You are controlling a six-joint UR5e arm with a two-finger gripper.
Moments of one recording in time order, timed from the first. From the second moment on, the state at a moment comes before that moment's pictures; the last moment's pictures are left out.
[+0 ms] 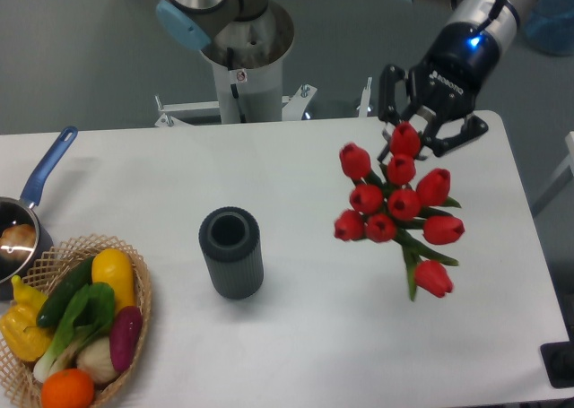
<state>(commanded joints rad) 2.93 -1.76 -1.66 -1.05 0.31 1.19</state>
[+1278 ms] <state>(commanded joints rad) 2.85 -1.90 -1.67 -1.05 0.68 1.33</state>
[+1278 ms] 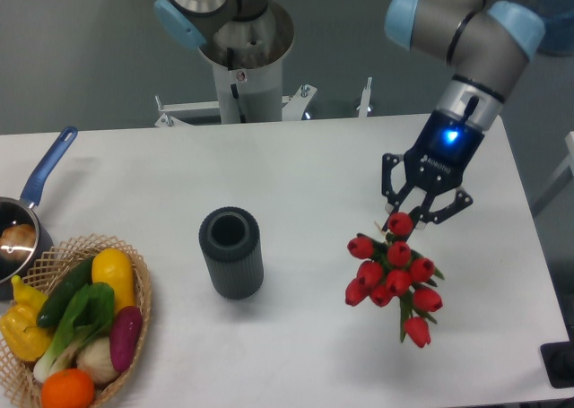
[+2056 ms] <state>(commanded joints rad) 2.83 -1.93 -1.64 -1.04 0.76 1.40</state>
